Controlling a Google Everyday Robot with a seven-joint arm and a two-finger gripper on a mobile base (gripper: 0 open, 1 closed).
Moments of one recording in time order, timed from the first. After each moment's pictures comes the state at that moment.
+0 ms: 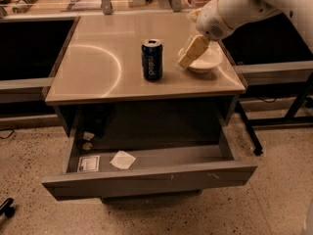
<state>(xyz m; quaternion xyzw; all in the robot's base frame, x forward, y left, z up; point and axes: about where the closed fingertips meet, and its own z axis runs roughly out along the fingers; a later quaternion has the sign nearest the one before) 0.688 -0.087 0.927 -0.60 0.69 0.11 0.39</state>
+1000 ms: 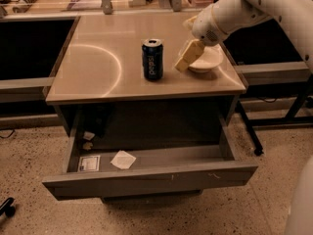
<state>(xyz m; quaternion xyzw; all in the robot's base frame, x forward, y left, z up) 0.694 -0.082 0.906 -0.59 0.71 0.14 0.37</state>
